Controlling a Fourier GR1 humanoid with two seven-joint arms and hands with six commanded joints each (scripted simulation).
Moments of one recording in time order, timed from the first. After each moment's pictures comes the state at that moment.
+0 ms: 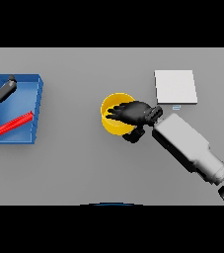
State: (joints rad) left arm -0.51 0.74 -0.44 -1.10 0.01 0.33 0.46; right arm -0.75 -0.30 0.71 -1.05 0.89 0.48 -0.20
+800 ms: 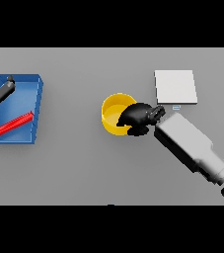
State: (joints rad) left arm -0.50 0.76 -0.44 -1.11 0.00 0.33 0.45; right arm -0.74 -0.33 0.71 -1.06 0.82 0.56 -0.23
